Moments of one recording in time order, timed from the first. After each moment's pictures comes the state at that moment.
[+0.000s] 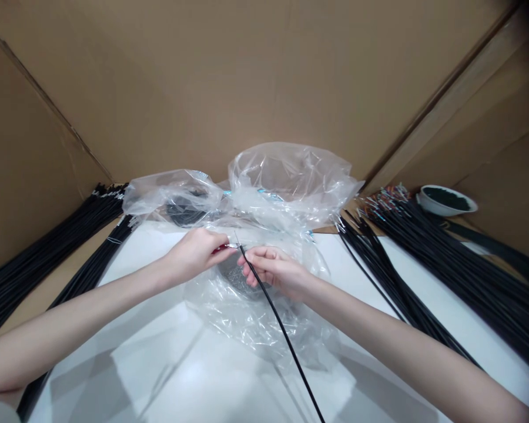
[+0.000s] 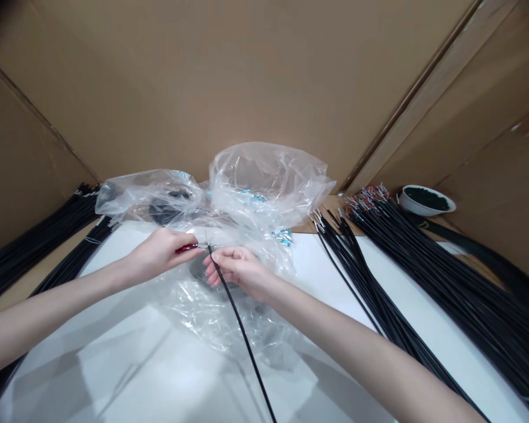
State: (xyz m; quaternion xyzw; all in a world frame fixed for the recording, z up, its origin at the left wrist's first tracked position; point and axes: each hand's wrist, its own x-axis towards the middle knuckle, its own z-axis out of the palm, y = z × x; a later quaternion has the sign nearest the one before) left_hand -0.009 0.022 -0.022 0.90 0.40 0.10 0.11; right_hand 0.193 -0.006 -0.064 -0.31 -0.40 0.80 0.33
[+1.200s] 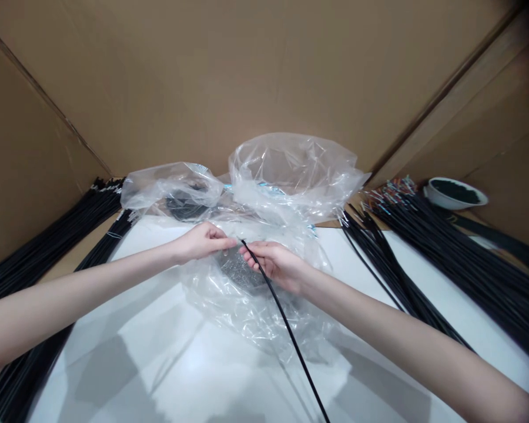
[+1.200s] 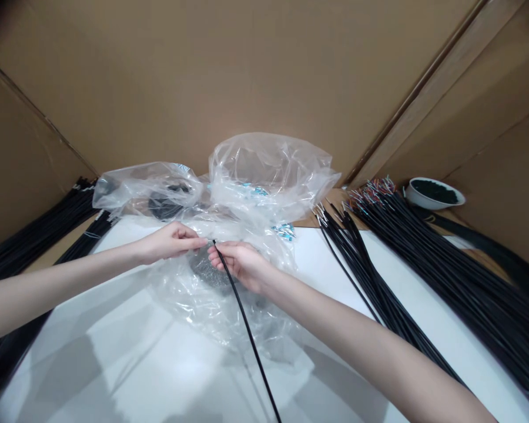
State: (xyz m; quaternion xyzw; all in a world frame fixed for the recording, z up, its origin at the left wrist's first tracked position) left_hand -0.005 0.037 -0.037 0.69 0.50 0.10 0.51; right_hand 0.184 0.001 -0.060 -0.41 -0.26 0.81 0.33
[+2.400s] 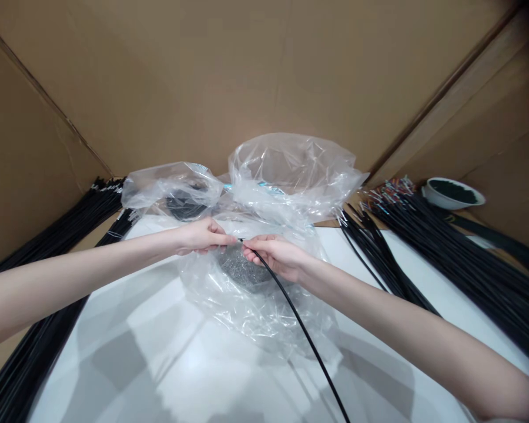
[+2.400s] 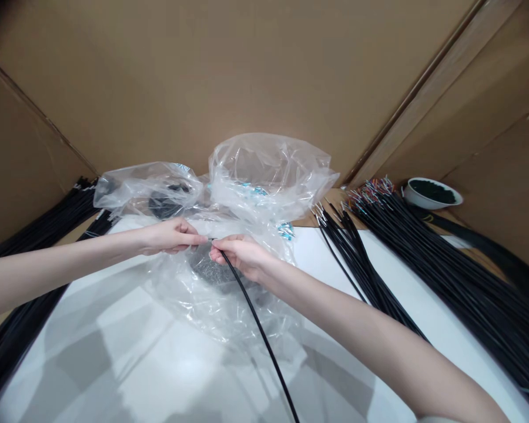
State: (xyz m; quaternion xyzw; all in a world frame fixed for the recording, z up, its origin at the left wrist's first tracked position) left_hand -0.005 0.049 -0.023 0.68 0.49 0.03 0.55; right_hand 0.186 0.012 -0.056 -0.41 -0.37 0.78 0.30
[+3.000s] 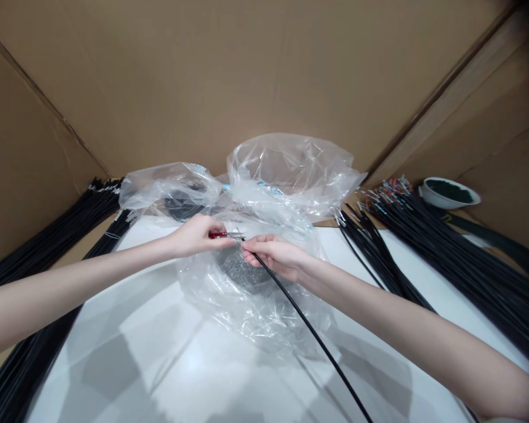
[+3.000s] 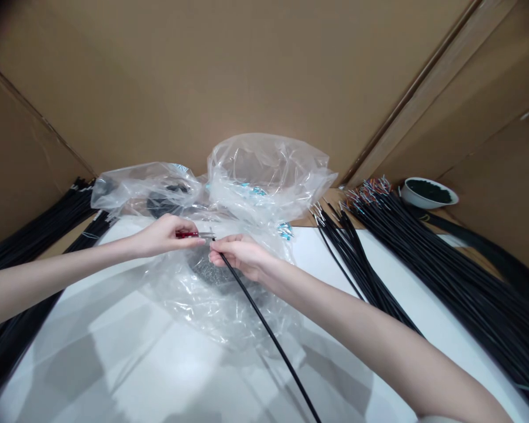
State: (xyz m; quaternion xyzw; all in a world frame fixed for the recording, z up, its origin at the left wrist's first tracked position) left_hand -0.007 0.046 -0.020 0.86 0.43 0.07 0.28; right_hand 0.186 0.010 -0.049 -0.42 -0.35 0.78 0.29
